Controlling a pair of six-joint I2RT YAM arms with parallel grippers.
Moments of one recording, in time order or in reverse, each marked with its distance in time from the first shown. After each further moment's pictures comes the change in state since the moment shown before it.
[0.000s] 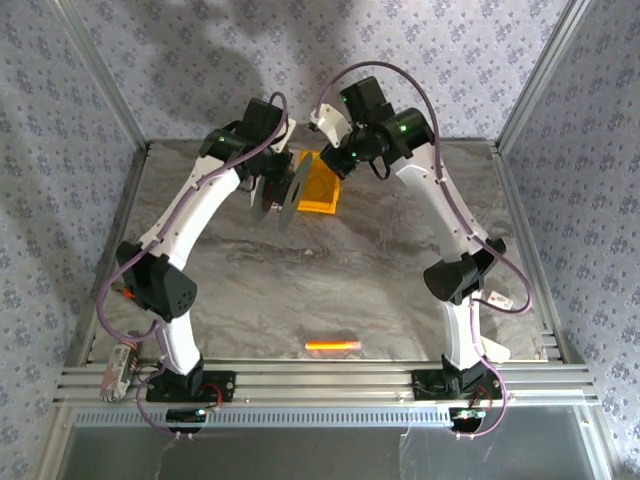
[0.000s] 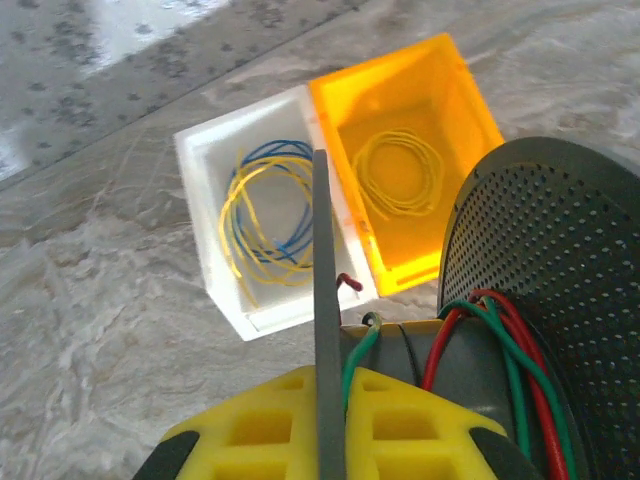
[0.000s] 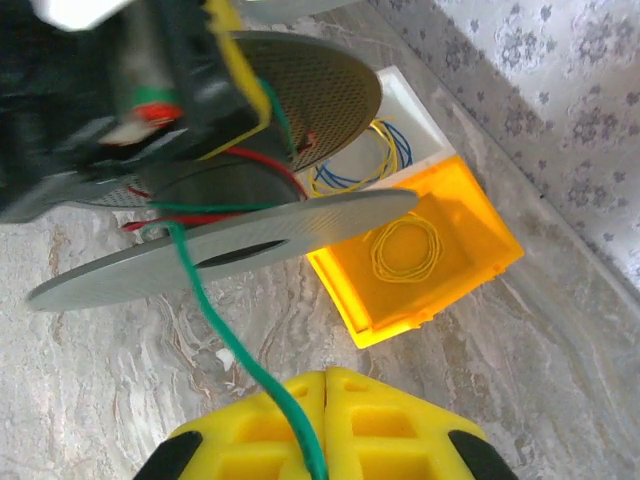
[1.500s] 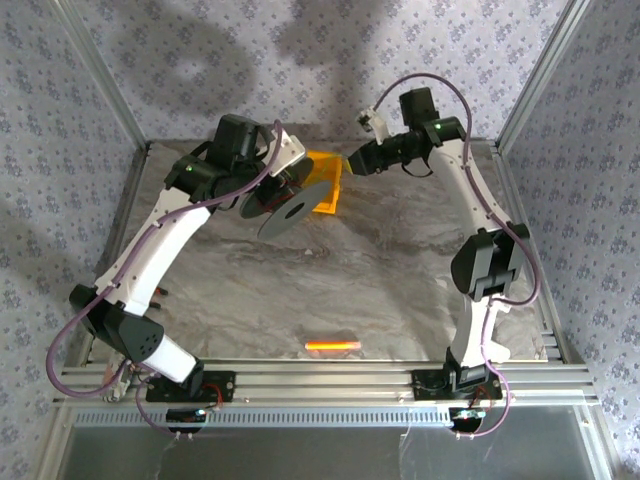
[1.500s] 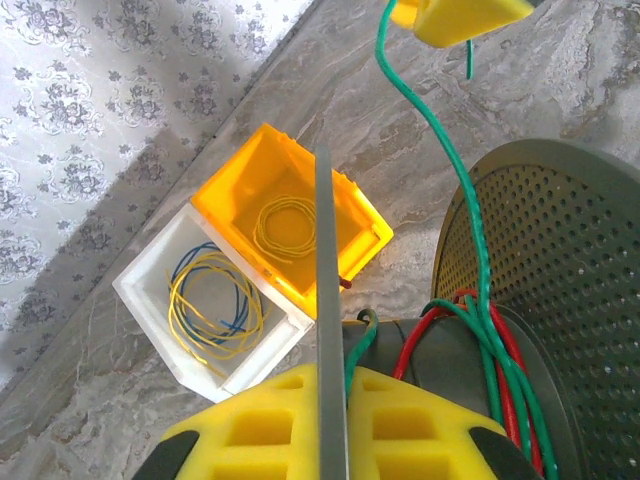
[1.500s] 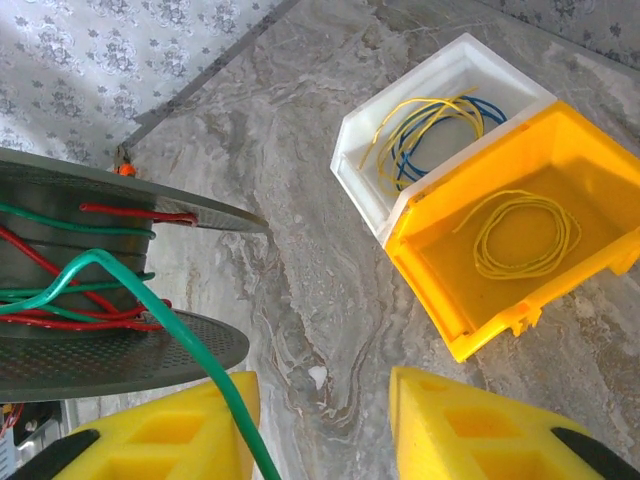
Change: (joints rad) left arm -0.043 -0.293 -0.236 0.112 0.243 0.388; right arm -0.298 -0.083 -0.471 0.298 -0.587 0.061
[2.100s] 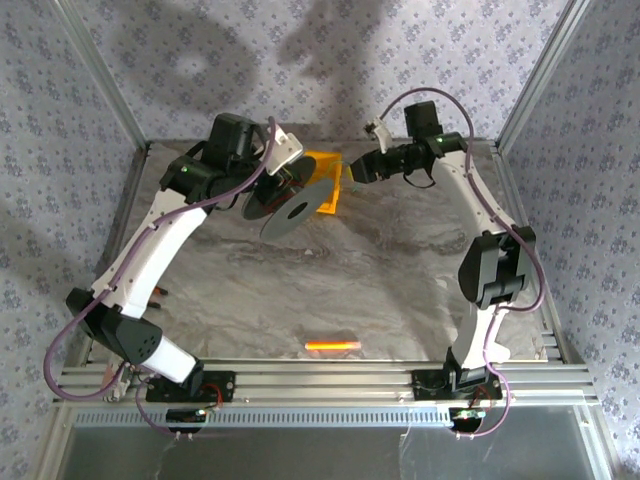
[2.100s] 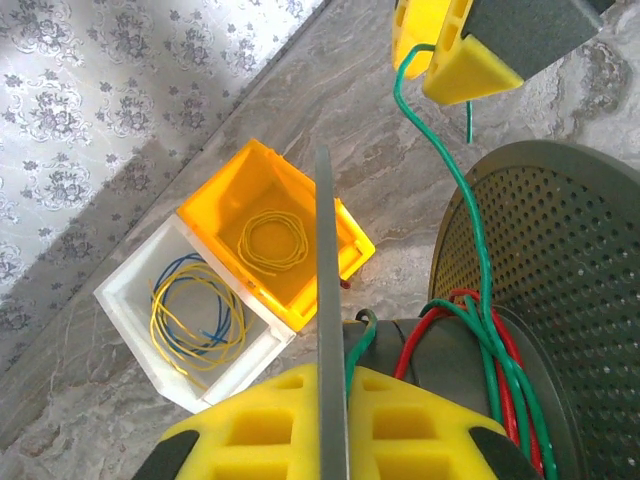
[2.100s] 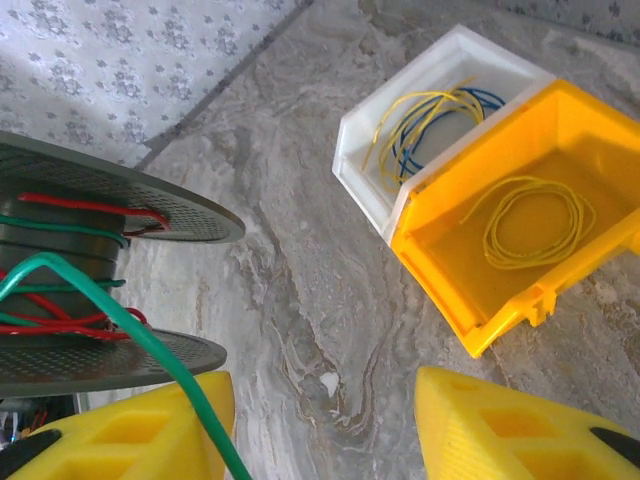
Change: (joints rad) left arm 0.019 -0.019 0.000 0.011 0.058 -0.045; right arm -0.029 -0.086 -0.219 0.192 -0.057 0.091
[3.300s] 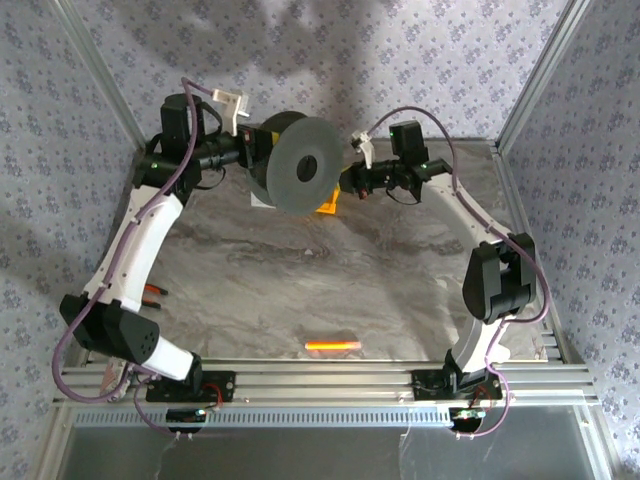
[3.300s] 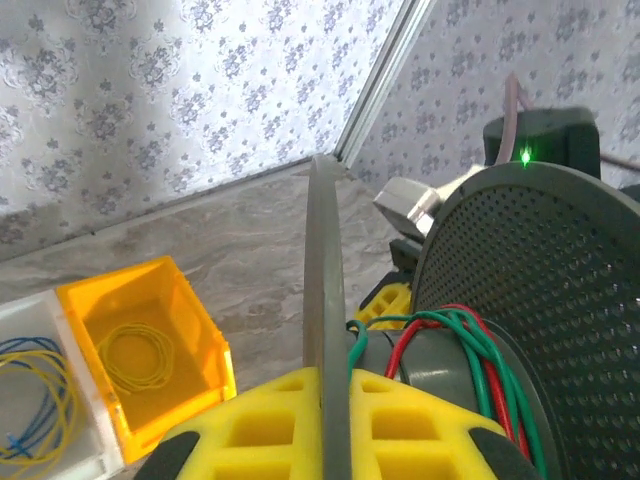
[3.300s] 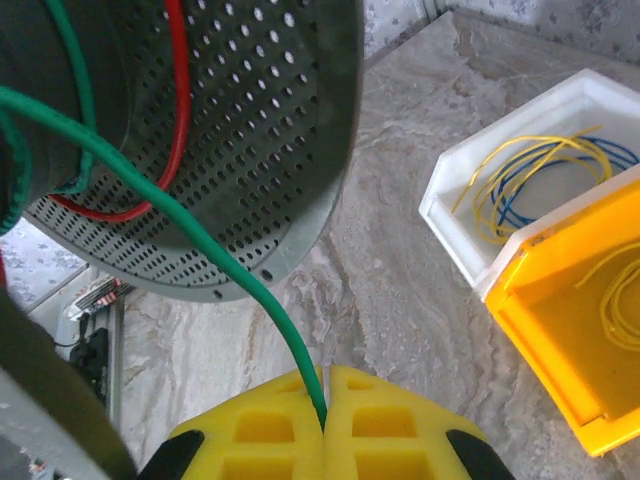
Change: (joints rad) left arm 0.254 -0.022 -0.097 0.426 0.504 -0.672; right arm 0.103 -0.093 -0.288 0.385 -0.074 0.105
